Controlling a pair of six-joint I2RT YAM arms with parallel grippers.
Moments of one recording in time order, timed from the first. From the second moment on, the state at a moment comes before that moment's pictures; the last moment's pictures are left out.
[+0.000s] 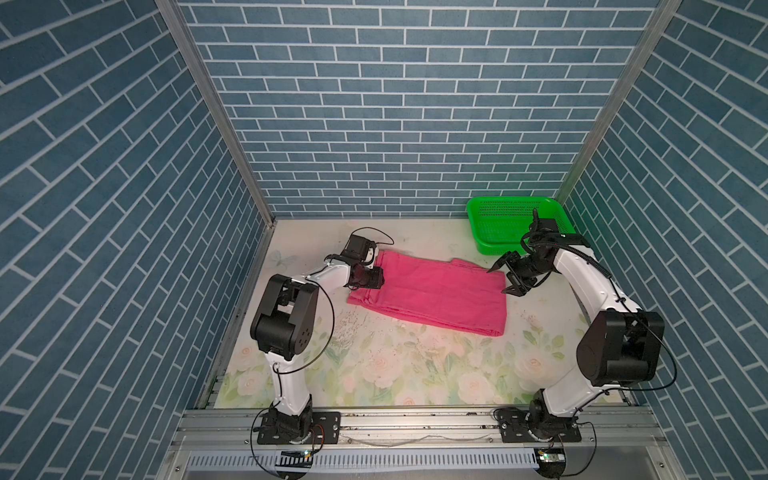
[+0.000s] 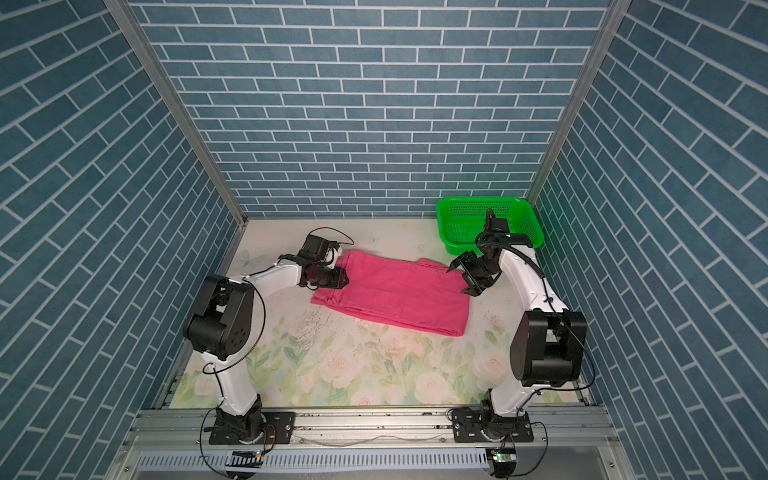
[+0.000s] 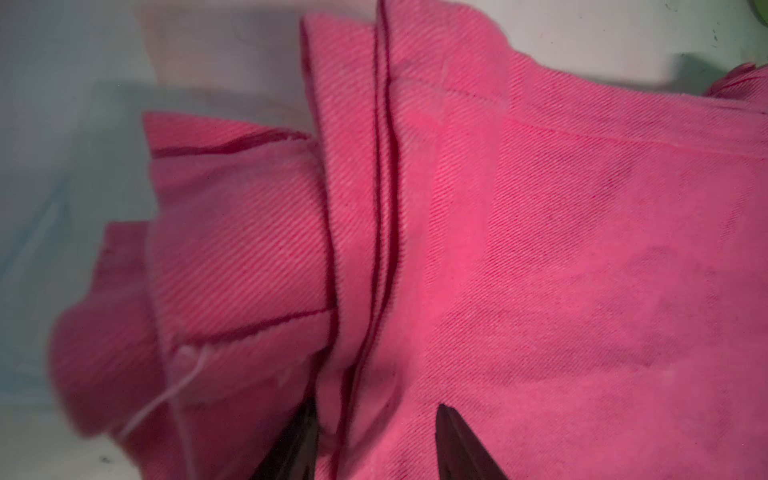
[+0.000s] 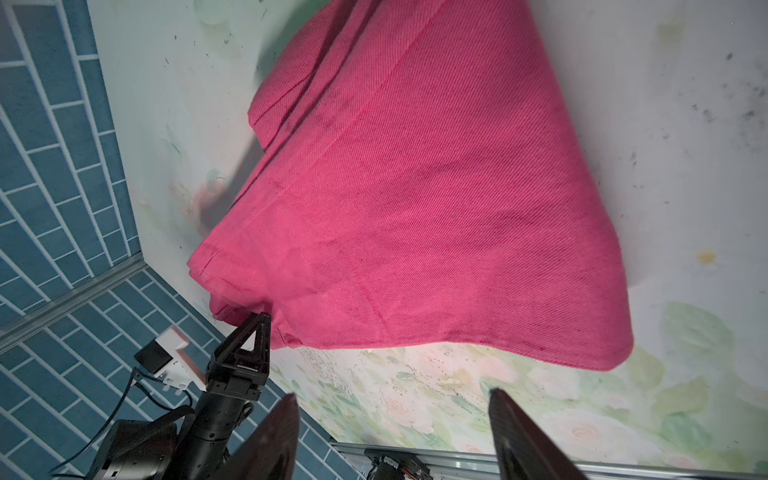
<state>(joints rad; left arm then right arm) -0.34 1.91 1.27 -0.39 0.20 -0.18 0.05 1.63 1.42 -1.11 -0.48 0.86</state>
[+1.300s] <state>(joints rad) -0.35 1.80 1.39 -0.50 0.28 -0.23 0.04 1.65 1.38 -1.10 -0.49 0.86</state>
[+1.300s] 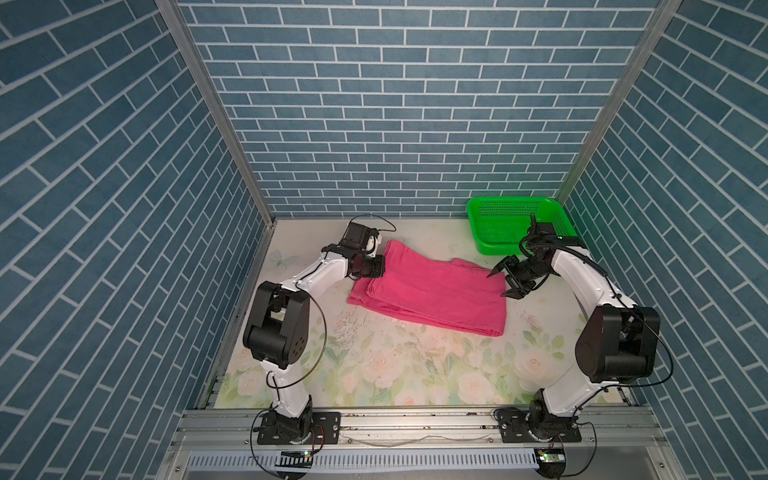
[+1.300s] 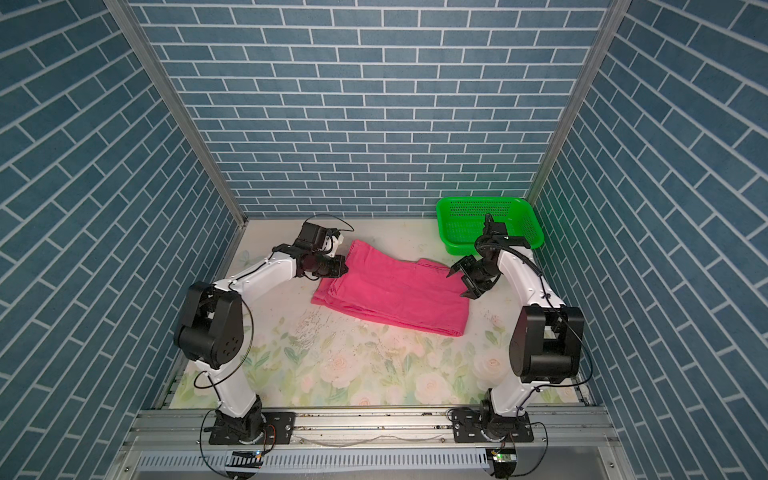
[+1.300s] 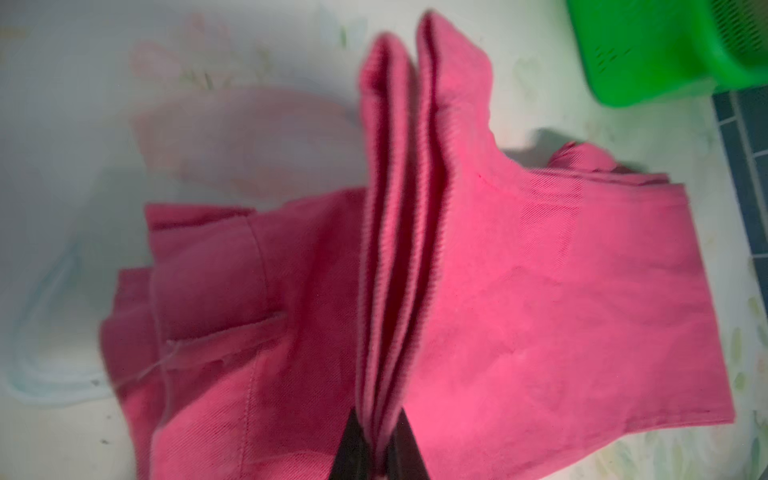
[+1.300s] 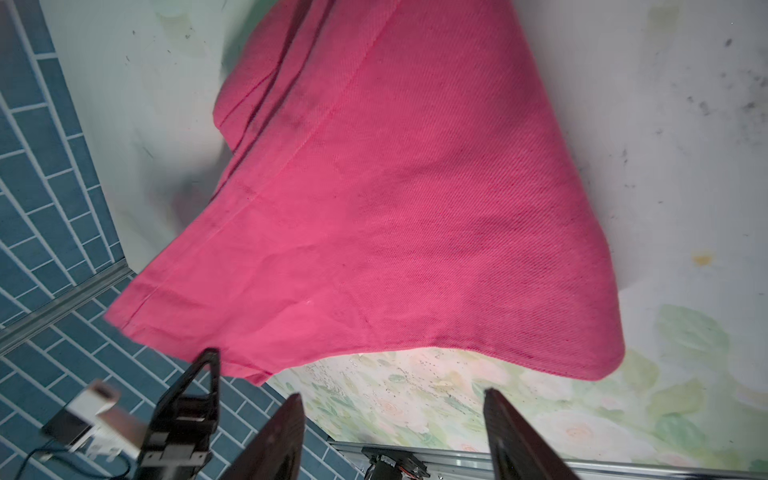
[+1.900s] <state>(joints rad) -0.32 1.73 1.42 -0.58 0.21 -0.21 0.03 1.65 1.37 -1.10 -0.49 0.83</state>
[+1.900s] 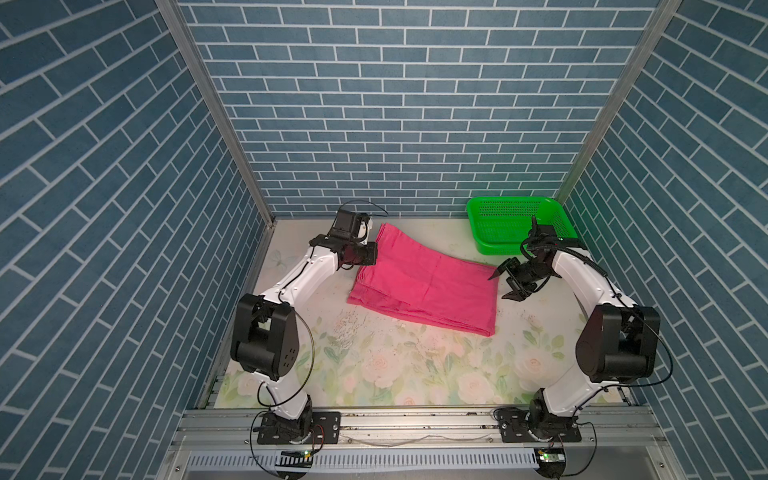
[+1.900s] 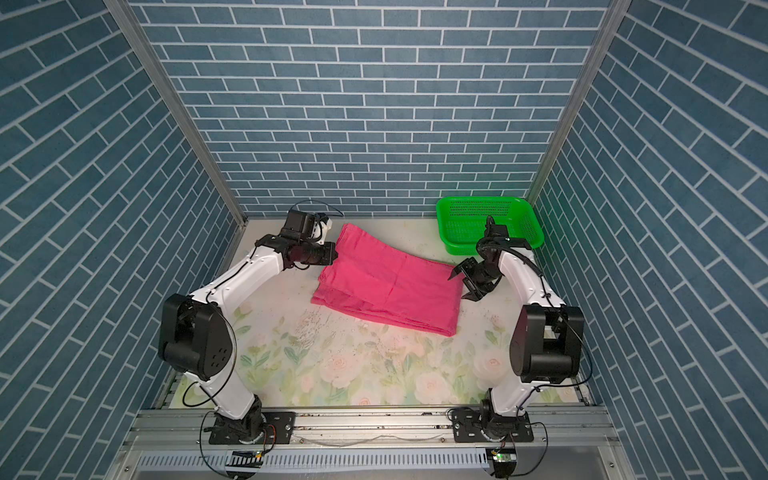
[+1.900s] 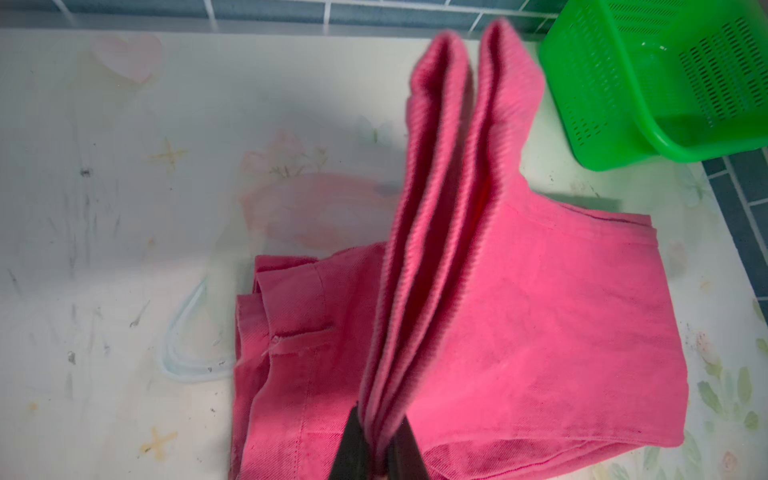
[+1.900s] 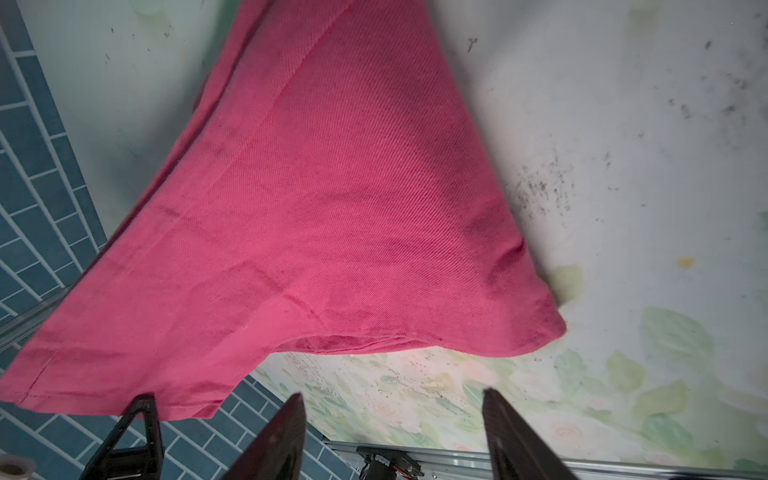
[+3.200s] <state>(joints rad) -0.49 1.69 1.92 -1.06 0.41 -0.55 0.04 1.73 1.28 -0.93 -0.50 0.84</state>
